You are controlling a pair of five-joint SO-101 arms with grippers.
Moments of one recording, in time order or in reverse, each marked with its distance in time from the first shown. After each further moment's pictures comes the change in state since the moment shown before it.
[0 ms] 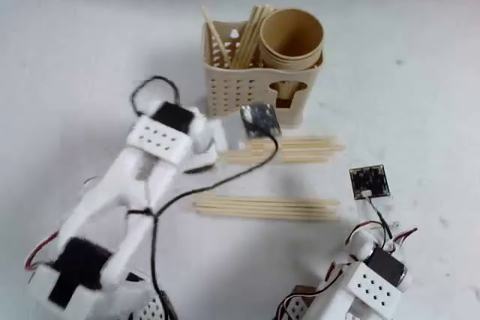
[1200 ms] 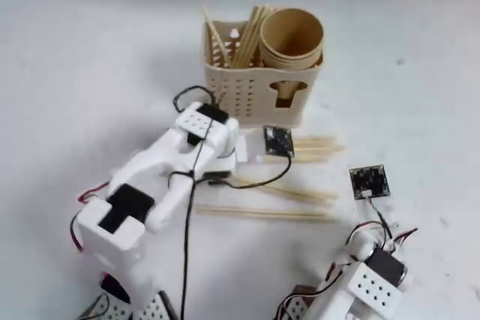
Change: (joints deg) left arm 2.8 28.8 -8.6 -6.8 -6.8; right arm 0.0 0.0 0.0 0.0 0.0
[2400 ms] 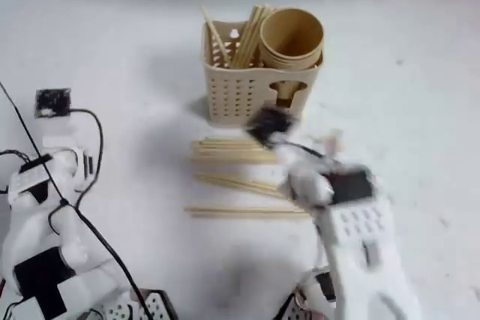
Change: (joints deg) left arm -56.1 -30.6 38.2 -34.1 37.6; right arm -53.2 40.1 -53.0 19.0 -2.6
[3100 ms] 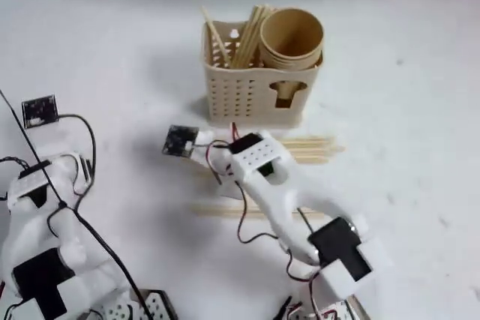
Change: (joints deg) left arm -1.4 0.0 2.5 -0.1 8.9; right arm -14.7 46.9 -9.1 -26.5 3.8
